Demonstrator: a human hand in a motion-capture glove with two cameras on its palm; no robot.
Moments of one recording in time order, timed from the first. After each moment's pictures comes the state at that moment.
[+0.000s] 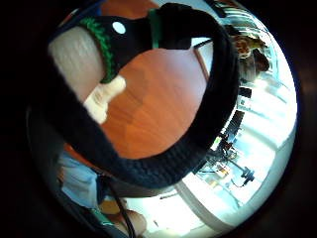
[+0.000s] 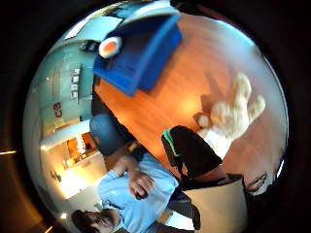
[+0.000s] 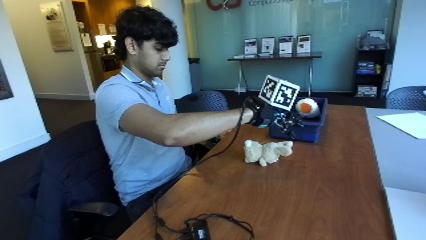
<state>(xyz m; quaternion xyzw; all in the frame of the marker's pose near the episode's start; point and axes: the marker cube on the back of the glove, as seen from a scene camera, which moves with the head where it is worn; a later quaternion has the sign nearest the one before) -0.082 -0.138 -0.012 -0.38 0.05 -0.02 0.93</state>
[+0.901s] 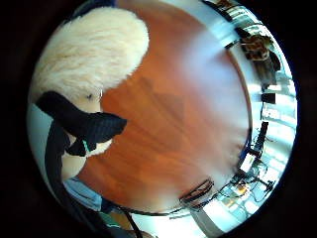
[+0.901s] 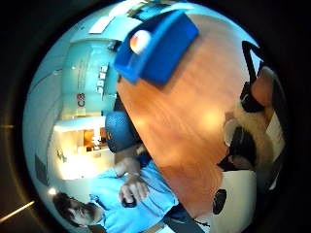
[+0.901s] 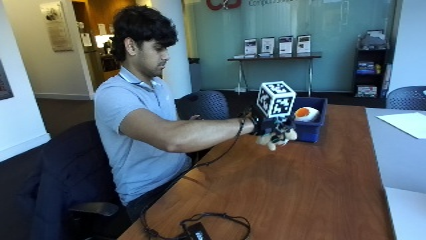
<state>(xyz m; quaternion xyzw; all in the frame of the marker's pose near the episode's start) -0.090 -0.142 0.014 -0.21 -0.08 -0.02 0.97</state>
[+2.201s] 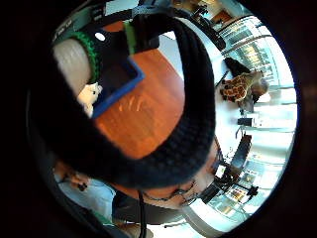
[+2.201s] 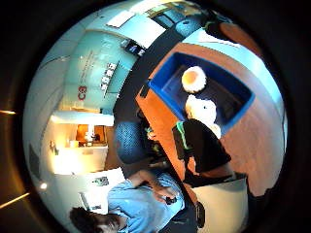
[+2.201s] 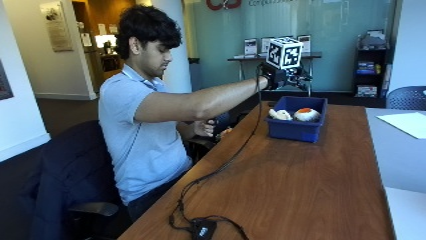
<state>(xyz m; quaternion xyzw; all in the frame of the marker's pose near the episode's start) -0.200 -0.263 -0.065 -0.19 -0.05 -0.09 0.98</state>
